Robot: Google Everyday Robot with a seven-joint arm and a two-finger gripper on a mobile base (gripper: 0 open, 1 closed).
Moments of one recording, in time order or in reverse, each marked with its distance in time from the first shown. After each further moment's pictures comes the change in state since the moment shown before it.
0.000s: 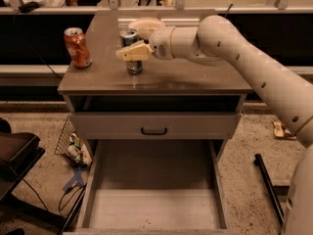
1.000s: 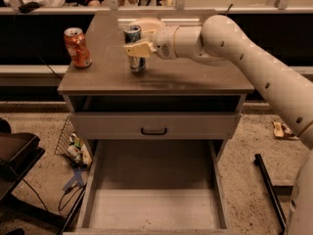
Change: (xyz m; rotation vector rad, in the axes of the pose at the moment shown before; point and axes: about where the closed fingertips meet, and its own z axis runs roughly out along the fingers) arm 0.000 -0.006 -0.008 0.015 0.000 0.000
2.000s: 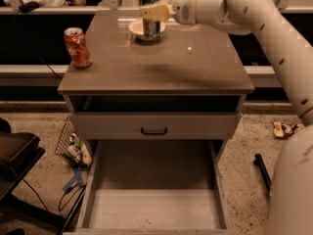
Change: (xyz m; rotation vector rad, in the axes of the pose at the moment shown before) arm -0.076 -0.067 -0.051 0.076 -0.058 0.048
